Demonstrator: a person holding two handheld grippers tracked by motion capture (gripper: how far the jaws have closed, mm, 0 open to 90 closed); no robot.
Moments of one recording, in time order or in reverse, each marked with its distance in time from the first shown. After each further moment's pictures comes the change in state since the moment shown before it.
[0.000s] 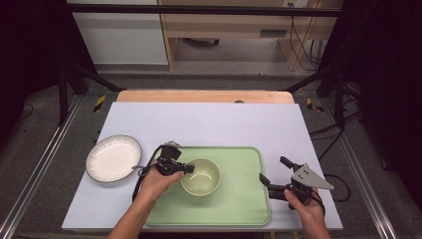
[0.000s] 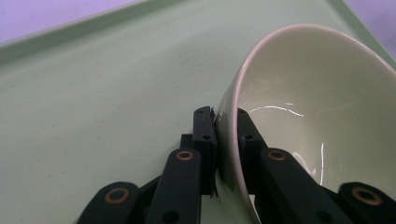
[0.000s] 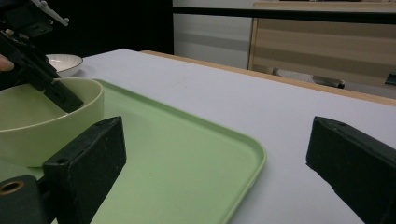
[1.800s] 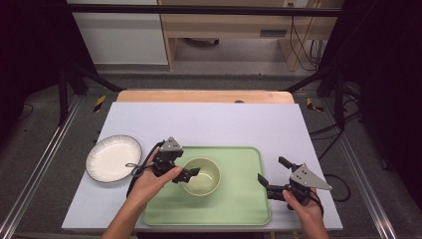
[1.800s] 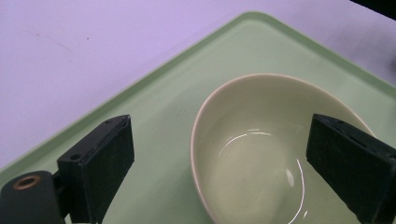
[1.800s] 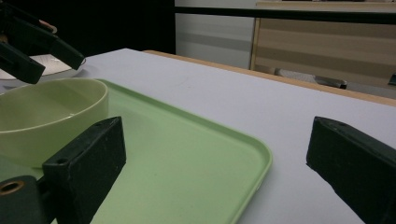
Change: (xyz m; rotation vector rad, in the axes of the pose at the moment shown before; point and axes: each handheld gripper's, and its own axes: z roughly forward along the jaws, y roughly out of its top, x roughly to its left) left arm -0.019 0.003 -0.030 -0.178 0.030 0.255; right arm 0.004 0.001 0.002 0.003 0.006 -0.002
